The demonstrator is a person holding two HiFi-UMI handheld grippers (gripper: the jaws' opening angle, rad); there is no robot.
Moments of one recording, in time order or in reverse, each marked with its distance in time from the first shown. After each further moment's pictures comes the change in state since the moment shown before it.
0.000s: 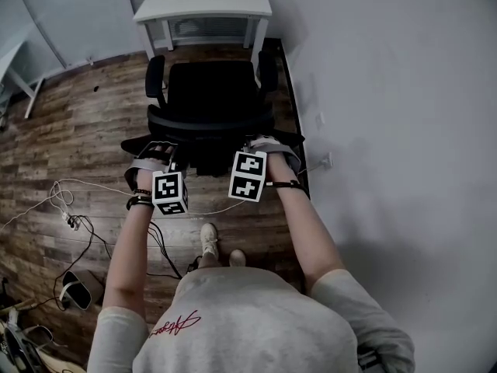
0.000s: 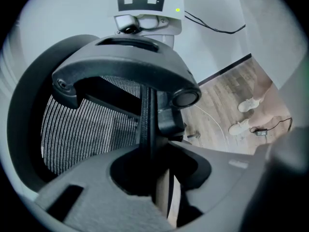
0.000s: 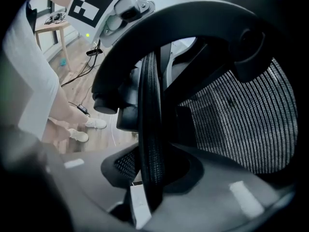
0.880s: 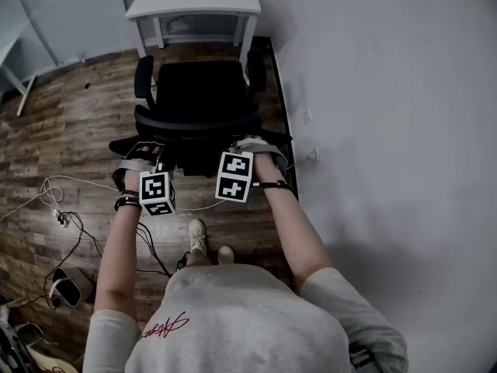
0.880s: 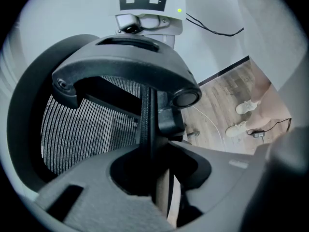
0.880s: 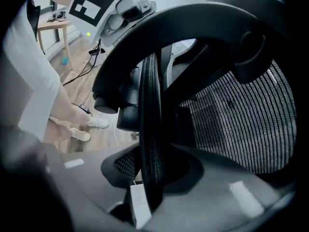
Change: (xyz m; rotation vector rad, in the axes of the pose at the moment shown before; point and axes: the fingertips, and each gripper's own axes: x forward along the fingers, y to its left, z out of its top) left arm -0.020 -0.024 0.015 -0.004 0.010 0.003; right arm -0.017 0.030 -0.006 -0.009 -0.007 -0.005
